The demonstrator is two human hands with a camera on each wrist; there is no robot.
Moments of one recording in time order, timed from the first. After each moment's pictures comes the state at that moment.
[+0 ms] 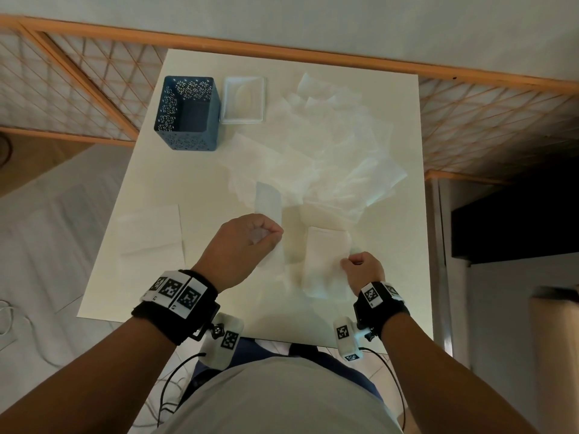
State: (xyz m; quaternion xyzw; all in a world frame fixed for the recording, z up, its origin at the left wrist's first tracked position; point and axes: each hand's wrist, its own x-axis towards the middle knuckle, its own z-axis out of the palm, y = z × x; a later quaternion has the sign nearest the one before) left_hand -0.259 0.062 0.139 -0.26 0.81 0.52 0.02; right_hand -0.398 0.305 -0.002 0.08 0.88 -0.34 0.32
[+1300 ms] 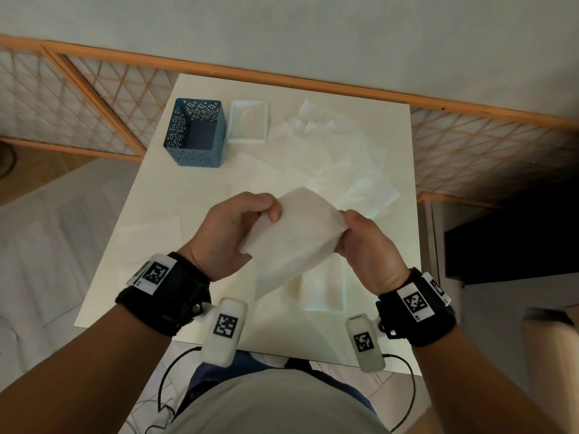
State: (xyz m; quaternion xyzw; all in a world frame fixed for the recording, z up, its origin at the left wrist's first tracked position) left_hand -0.280 0.059 0.233 -0.24 0.46 0.86 0.05; right_hand -0.407 0.259 0.184 -0.12 0.58 -0.68 0.44
